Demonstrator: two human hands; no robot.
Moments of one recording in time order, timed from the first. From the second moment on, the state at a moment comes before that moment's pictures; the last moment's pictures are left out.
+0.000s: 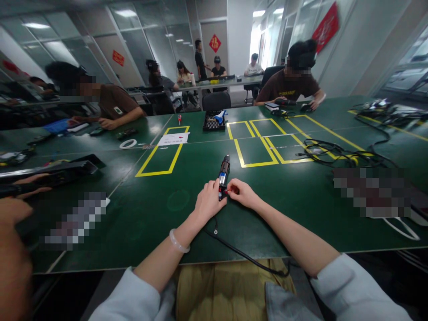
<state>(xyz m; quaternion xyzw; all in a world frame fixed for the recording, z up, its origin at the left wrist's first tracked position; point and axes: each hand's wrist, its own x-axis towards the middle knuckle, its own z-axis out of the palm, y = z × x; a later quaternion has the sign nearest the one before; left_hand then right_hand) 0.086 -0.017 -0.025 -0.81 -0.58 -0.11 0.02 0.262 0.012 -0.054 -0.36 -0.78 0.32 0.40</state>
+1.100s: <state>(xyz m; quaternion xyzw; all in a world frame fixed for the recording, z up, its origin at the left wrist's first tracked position) 0.074 -0.014 -0.022 -0.81 -0.58 -0.09 0.05 0.261 0.003 -0.045 -0.34 -0.78 0.38 0.37</state>
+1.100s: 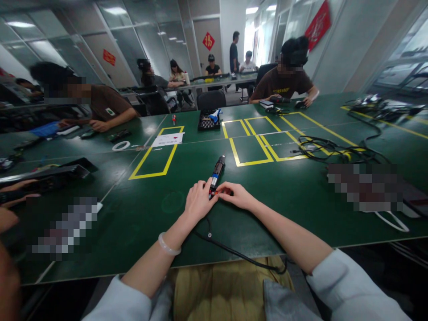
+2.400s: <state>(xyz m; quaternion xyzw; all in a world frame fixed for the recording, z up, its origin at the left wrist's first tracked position) -0.144 0.025 0.022 -0.59 -0.80 0.02 0.12 0.265 0.005 -0.046 -0.37 -0.79 0.38 0.33</state>
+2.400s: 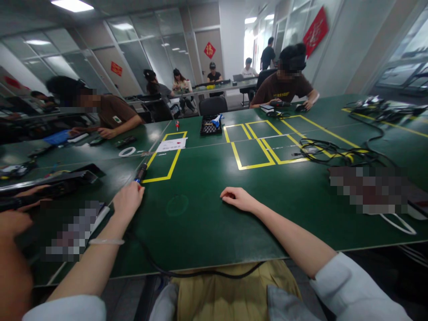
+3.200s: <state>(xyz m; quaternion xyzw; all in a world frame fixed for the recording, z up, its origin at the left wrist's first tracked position) 0.069 0.006 -0.044 -0.69 -0.39 -0.30 -0.53 0.260 0.009 -0.054 -0.33 -0.74 0.45 0.38</state>
